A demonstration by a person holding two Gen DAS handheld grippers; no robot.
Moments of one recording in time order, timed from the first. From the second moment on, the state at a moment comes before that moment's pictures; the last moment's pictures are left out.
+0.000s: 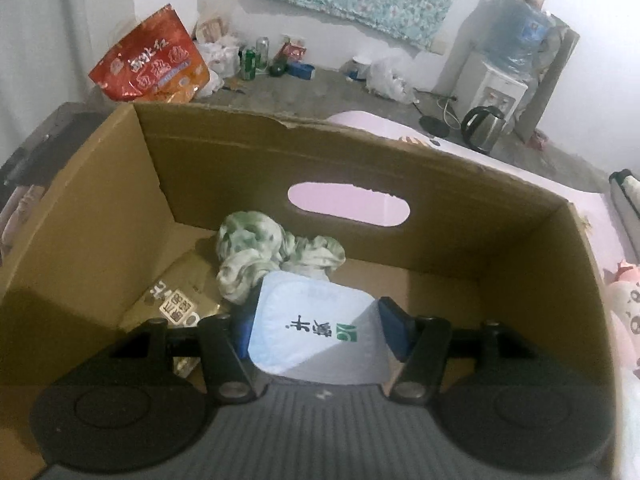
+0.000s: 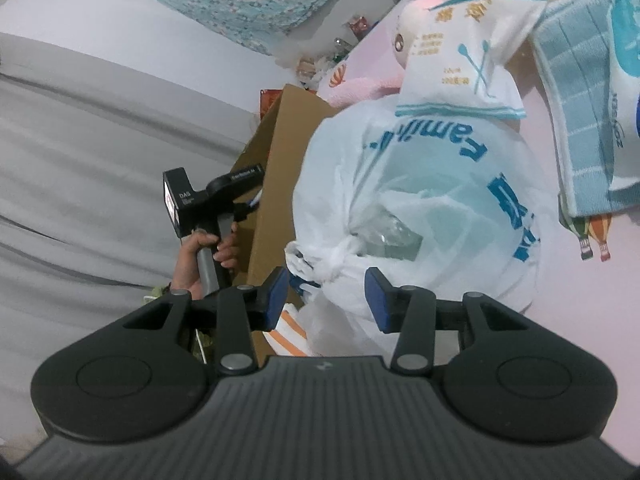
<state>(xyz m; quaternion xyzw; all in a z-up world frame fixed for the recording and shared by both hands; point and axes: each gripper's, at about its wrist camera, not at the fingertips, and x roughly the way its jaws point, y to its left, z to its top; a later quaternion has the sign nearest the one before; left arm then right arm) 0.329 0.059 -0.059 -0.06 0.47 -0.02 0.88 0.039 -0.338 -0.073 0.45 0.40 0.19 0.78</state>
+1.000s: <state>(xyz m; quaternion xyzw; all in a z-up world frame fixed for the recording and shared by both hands) 0.324 0.071 -0.072 -0.04 0.50 0.01 0.86 0.040 -0.334 -0.076 0.44 0.41 0.18 0.78</state>
